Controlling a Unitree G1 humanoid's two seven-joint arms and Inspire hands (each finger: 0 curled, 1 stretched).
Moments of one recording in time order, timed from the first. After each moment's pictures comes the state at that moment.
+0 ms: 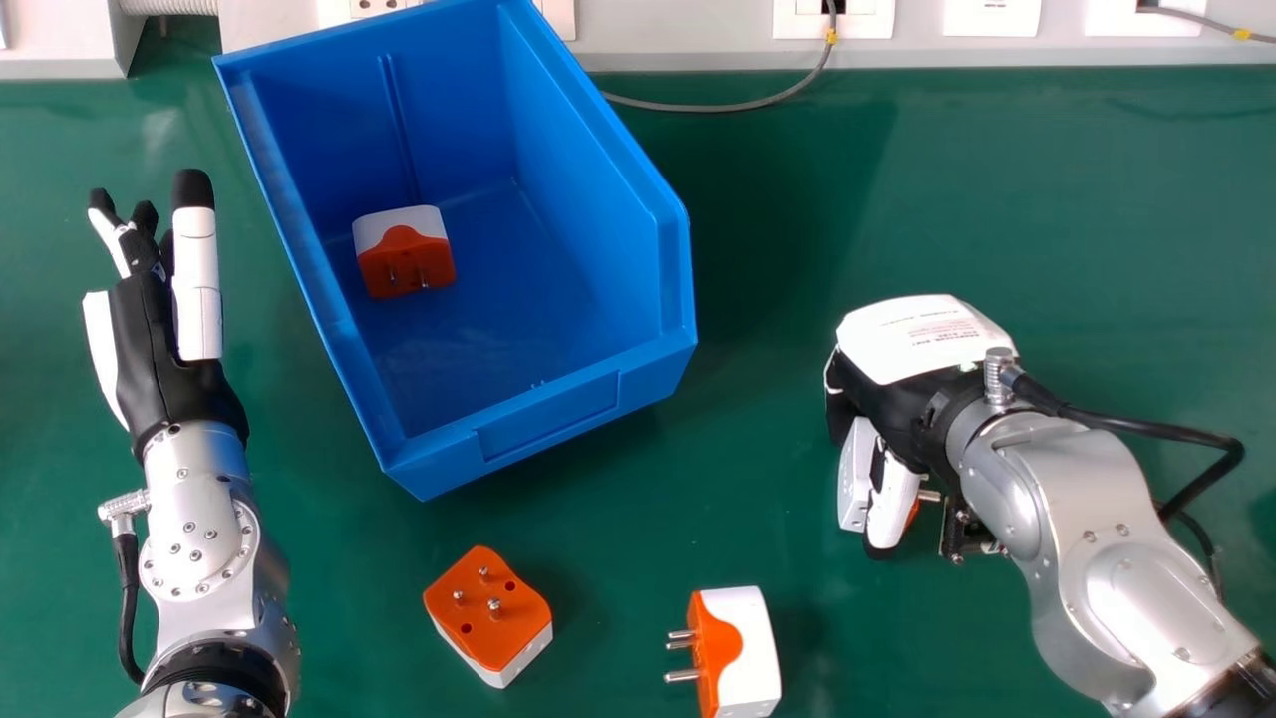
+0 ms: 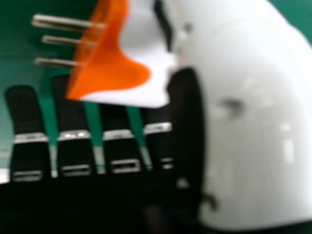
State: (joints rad) left arm -0.59 0.28 0.37 1.27 -0.13 -0.69 0.08; right arm -0.37 -0.46 0.53 0.08 -1.07 0.34 0.55
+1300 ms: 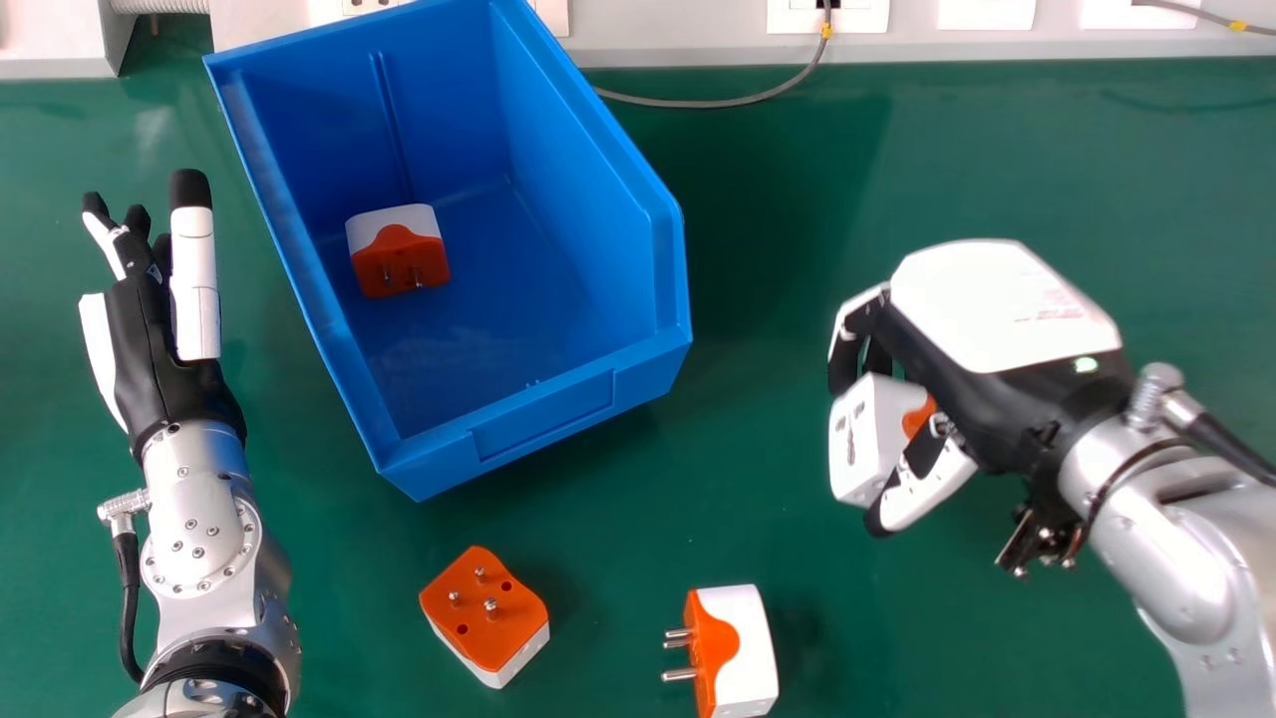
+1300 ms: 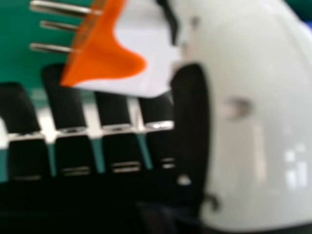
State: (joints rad) left arm -0.60 0.28 0.36 1.28 -0.12 -0.67 0.11; right arm -0.08 -0.56 0.23 -0.40 -0.90 0.13 0.40
